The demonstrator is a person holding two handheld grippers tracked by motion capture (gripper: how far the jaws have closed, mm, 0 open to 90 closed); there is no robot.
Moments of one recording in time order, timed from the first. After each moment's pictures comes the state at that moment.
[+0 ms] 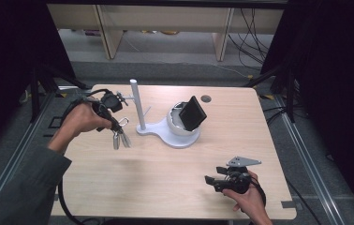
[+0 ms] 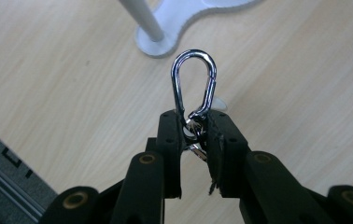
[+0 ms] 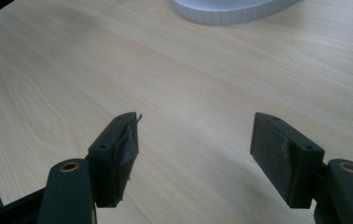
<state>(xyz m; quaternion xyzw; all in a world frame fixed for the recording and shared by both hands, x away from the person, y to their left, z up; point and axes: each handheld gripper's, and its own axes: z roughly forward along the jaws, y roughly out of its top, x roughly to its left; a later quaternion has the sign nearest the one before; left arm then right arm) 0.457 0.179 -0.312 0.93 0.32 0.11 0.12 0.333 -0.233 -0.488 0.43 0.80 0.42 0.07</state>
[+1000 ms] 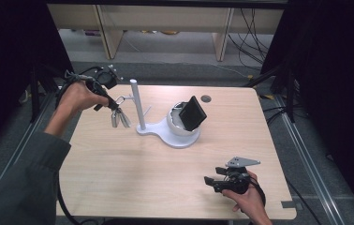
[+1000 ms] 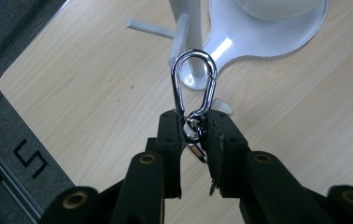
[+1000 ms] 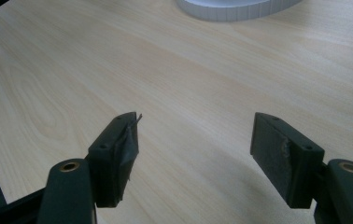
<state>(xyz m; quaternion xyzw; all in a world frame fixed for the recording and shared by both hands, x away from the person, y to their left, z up) 0.494 0.189 -0.279 0.91 0.36 0.14 0.16 0.334 -0.232 -0.489 0.42 0.80 0.42 0.07</state>
